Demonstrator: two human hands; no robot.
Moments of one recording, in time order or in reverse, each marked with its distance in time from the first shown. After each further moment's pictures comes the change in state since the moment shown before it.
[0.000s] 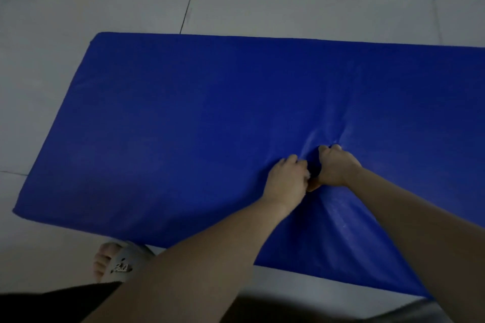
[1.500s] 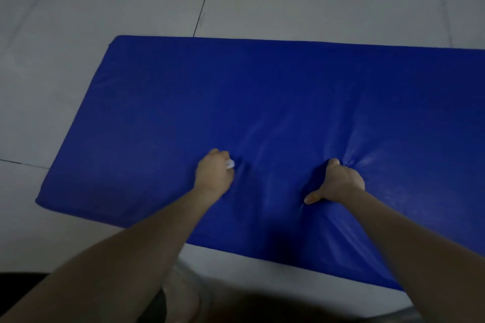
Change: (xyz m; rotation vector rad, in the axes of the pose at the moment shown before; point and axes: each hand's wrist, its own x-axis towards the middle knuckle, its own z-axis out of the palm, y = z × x) left_hand -0.043 -0.127 -0.086 0.104 0.136 -0.390; right_hand -0.028 -0.016 0.033 0.186 0.015 0.190
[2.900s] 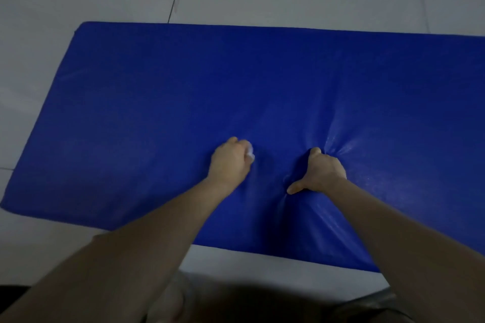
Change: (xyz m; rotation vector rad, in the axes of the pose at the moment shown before) left_hand 0.001 0.062 0.024 0.022 -0.074 0.229; right_hand 0.004 0.003 0.003 -0.018 0.028 -0.063
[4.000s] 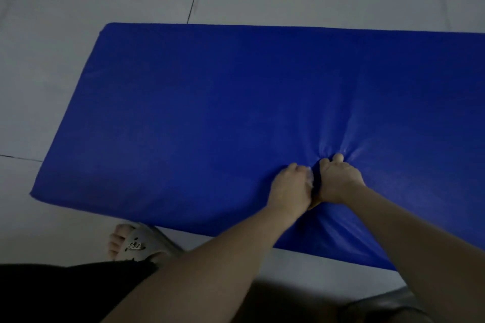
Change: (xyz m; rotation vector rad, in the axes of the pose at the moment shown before) left_hand -0.050 0.076 0.055 -0.097 -0.105 0.105; right_hand -0.029 -0.002 0.009 -0.234 -0.032 -0.105
